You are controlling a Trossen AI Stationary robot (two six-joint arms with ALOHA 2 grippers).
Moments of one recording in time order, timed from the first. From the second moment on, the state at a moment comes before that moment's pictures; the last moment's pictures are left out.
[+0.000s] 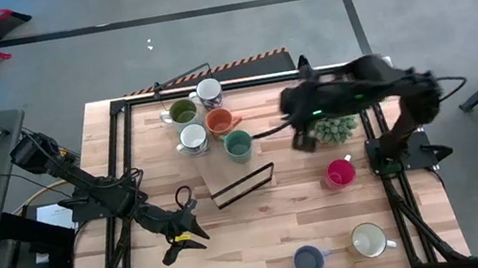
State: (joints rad) left arm -0.62 1.19 0.44 0.30 -0.07 -0.42; right arm 0.13 1.71 2.31 -1.57 0.41 0.18
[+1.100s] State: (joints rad) left arm -0.60 1.19 0.44 0.29 -0.08 -0.62; right arm 0.26 0.51 0.28 0.08 0.40 0.26
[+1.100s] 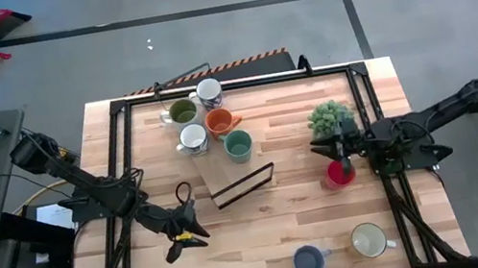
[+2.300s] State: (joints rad) left arm -0.55 1.19 0.44 0.29 -0.04 -0.68; right arm 0.26 0.52 0.23 0.29 0.17 0.39
